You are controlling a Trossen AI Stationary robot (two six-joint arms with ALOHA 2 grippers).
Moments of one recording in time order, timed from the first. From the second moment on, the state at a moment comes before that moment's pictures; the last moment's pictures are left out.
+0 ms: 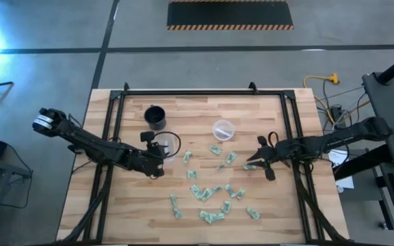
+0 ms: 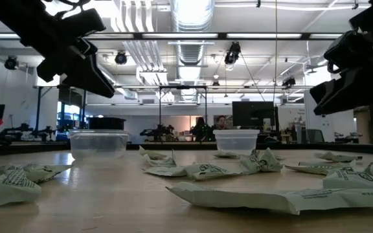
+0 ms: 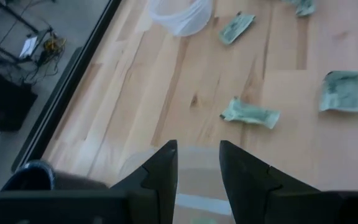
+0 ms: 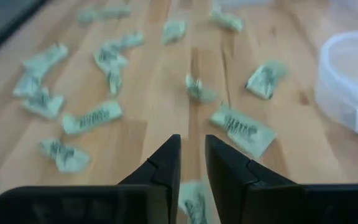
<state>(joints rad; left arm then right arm) -0.36 1.19 0.64 -0.31 -0.74 -0.20 0.19 0.70 0.11 0.04 0.06 0.15</state>
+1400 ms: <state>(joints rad) -0.39 1.19 0.64 -0.29 -0.74 -0.19 0.34 1.29 0.38 -0.15 0.32 0.31</state>
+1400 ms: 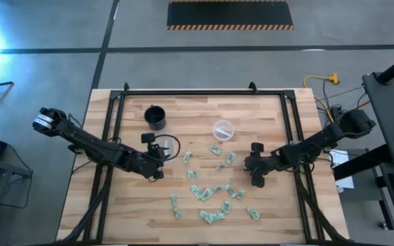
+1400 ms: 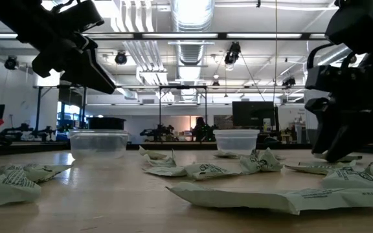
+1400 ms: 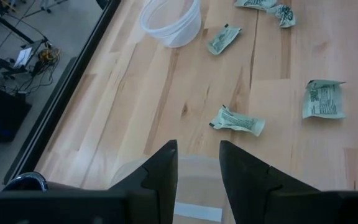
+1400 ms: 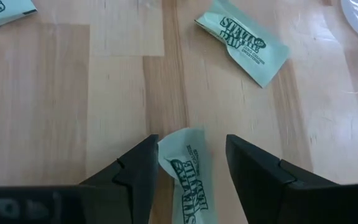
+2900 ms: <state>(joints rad) -0.39 1.19 0.64 -0.25 -0.74 -0.16 0.26 1.28 0.60 -0.12 0.67 -0.10</state>
